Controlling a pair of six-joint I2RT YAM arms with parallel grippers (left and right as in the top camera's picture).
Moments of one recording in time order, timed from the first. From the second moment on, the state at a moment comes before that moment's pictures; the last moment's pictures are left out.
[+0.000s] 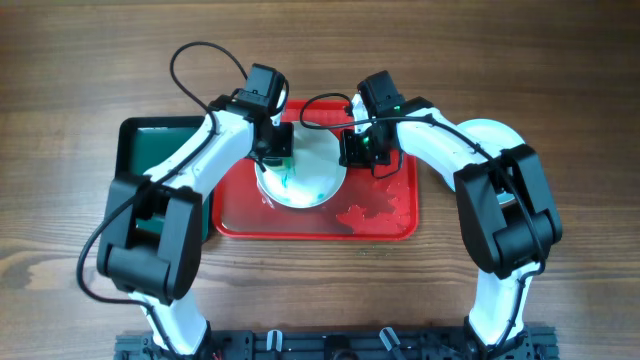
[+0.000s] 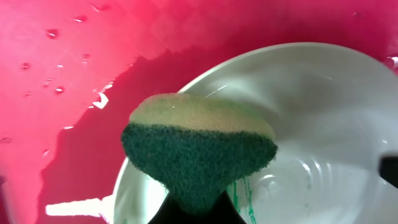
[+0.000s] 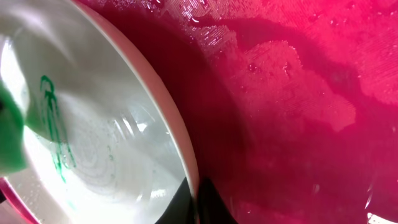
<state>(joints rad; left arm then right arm) -0.34 1.92 1.30 -0.67 0.06 -0.25 0.40 2.06 1.33 -0.60 -0.42 0.35</state>
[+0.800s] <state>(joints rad) -0.42 2.00 1.32 -0.69 -0.06 -0.52 0.40 2.06 1.33 -0.59 -0.42 0.34</state>
